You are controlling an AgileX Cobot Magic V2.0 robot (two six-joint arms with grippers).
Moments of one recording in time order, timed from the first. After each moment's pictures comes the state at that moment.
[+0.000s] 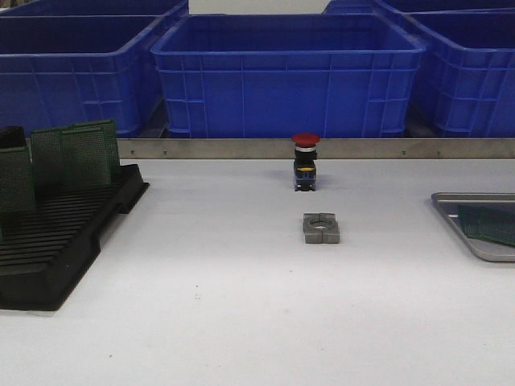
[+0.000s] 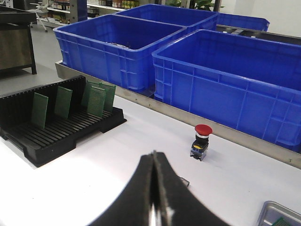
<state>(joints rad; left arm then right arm) -0.02 -0.01 0.00 0.02 0.20 -0.06 0.09 0.24 -0.25 1.27 0.45 -1.34</state>
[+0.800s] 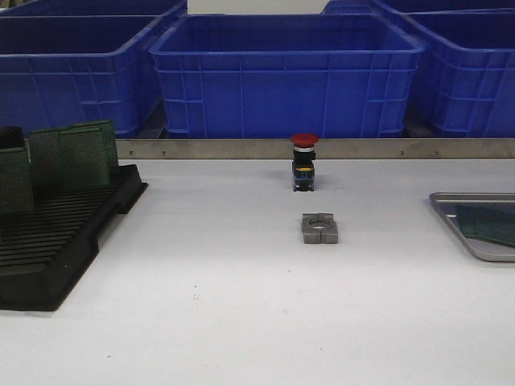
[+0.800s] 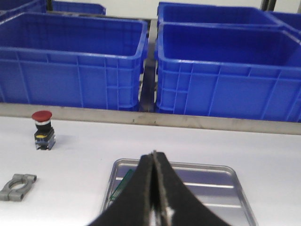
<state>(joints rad) -0.02 -0.01 0.00 0.02 0.20 -0.06 -0.04 0.12 -0.07 0.06 0.00 -0.10</state>
